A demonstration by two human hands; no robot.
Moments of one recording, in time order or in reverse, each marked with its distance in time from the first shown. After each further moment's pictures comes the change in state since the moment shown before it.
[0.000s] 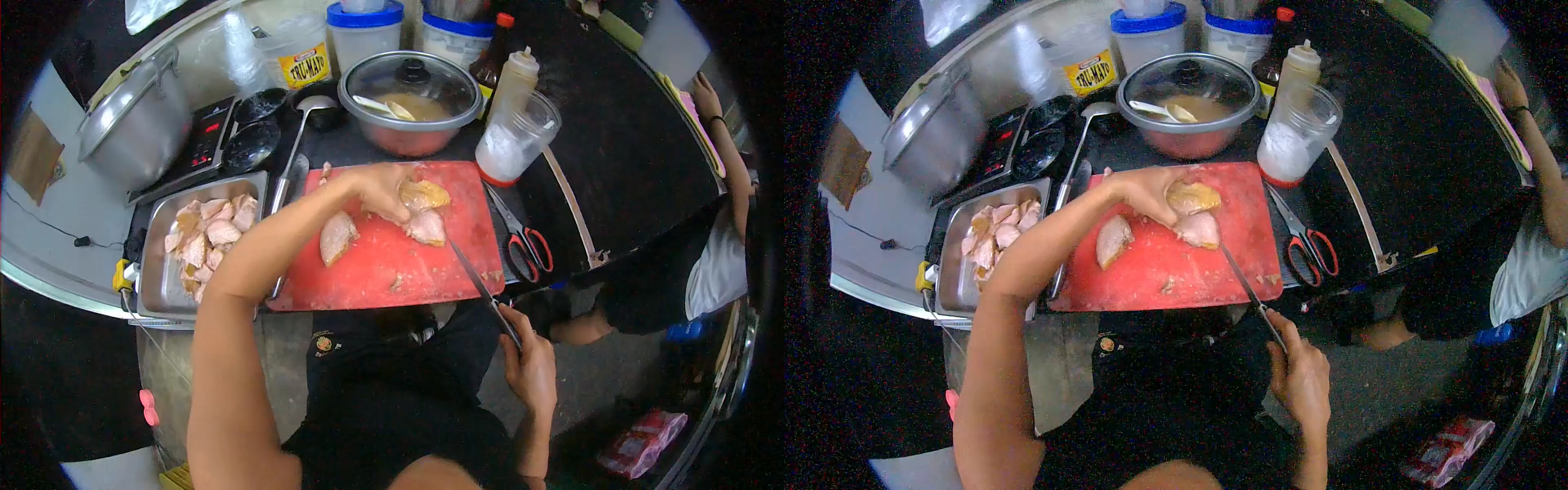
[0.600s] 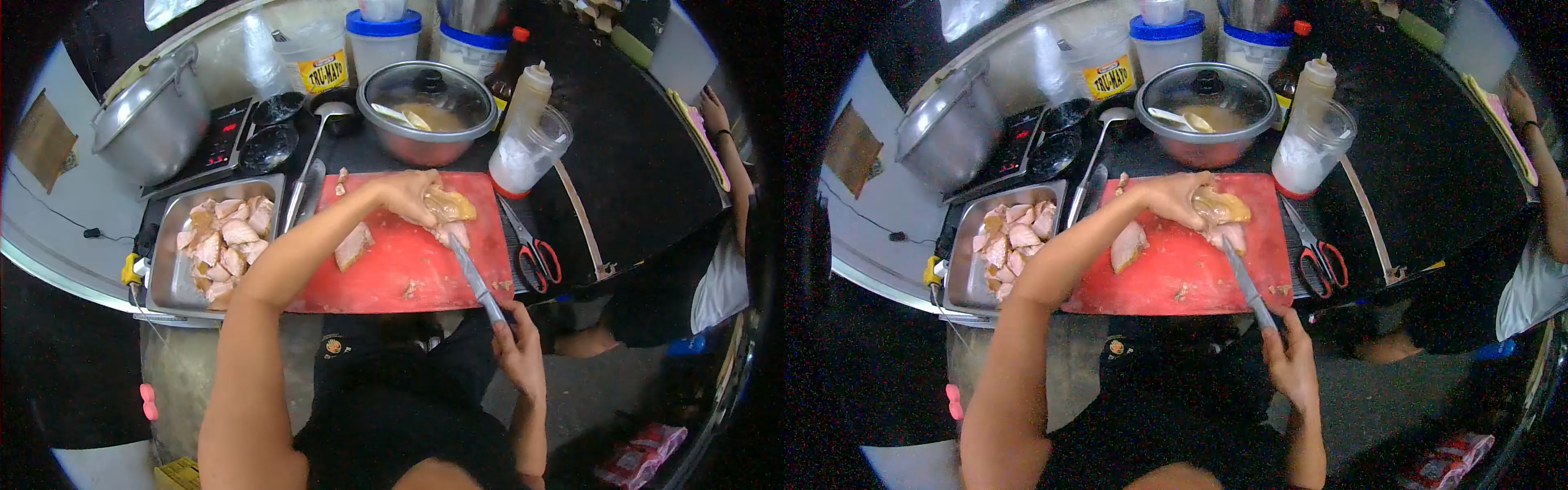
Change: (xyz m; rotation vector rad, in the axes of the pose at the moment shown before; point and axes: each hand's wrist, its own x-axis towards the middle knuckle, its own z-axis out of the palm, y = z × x) left_hand 0.002 0.009 0.004 -0.114 0.096 0.117; right_hand 0.022 0.013 0.035 0.658 -0.112 0.266
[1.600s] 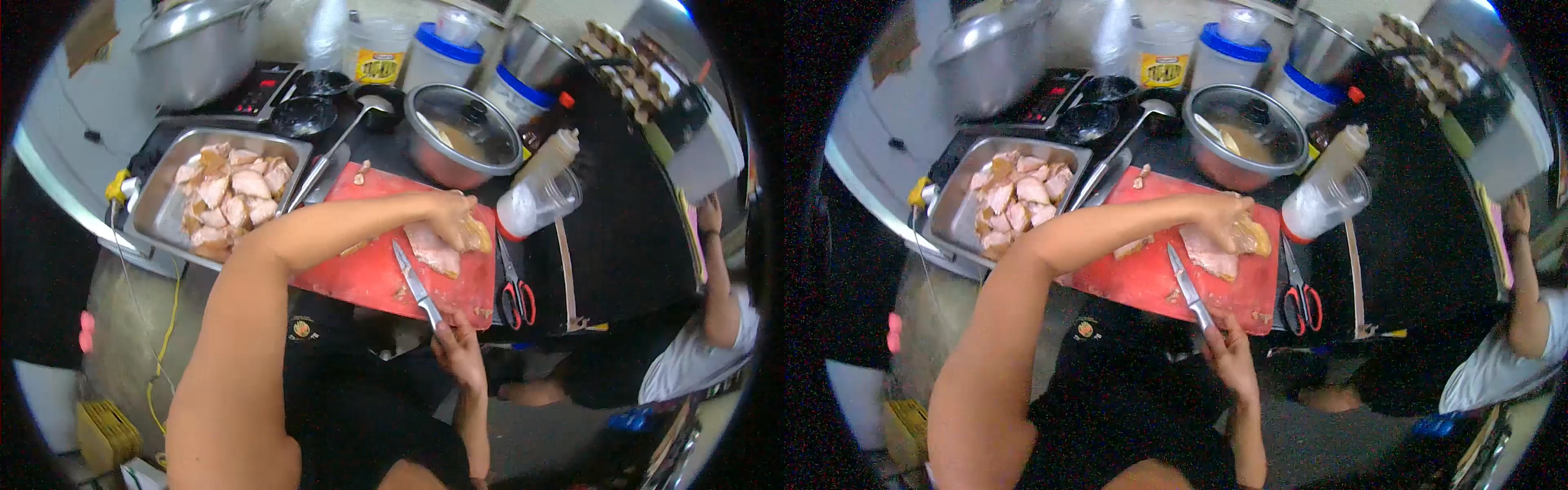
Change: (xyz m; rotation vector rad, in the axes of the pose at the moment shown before) left_hand 0.030 0.017 0.024 0.111 0.085 0.094; right_hand 0.034 0.011 0.041 0.245 -0.317 0.115
